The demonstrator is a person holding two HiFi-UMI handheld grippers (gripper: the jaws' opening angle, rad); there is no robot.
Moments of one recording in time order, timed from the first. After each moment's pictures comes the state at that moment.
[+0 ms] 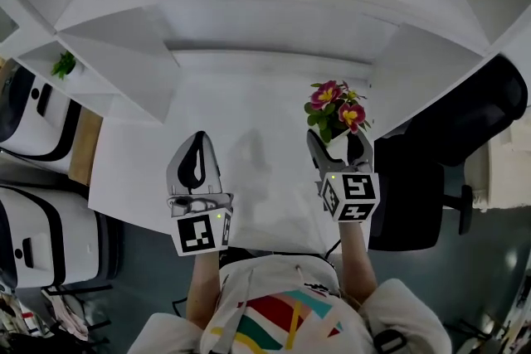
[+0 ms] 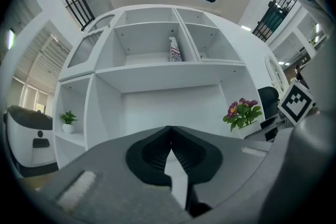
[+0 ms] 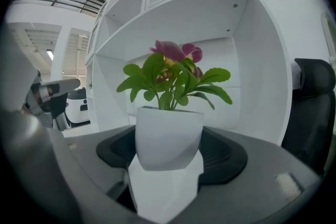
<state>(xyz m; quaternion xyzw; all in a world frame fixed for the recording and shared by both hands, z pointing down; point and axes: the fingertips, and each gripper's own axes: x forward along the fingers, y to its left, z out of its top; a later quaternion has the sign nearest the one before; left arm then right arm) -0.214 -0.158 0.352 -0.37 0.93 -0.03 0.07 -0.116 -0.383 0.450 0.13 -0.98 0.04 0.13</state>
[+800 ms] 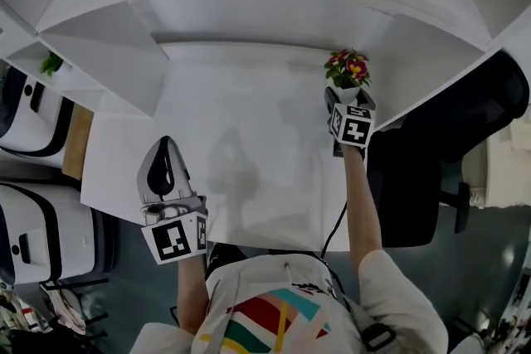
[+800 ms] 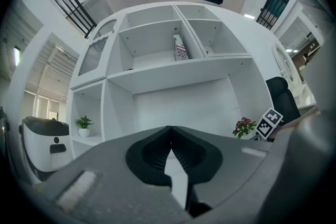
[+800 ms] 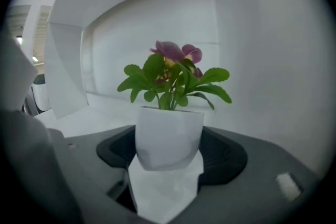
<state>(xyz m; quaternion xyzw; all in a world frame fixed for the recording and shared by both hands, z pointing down) -0.218 -0.132 0.352 -0.31 0.95 -0.06 0.06 -0.167 -0.549 0.565 0.22 -0.94 0.05 0.24</state>
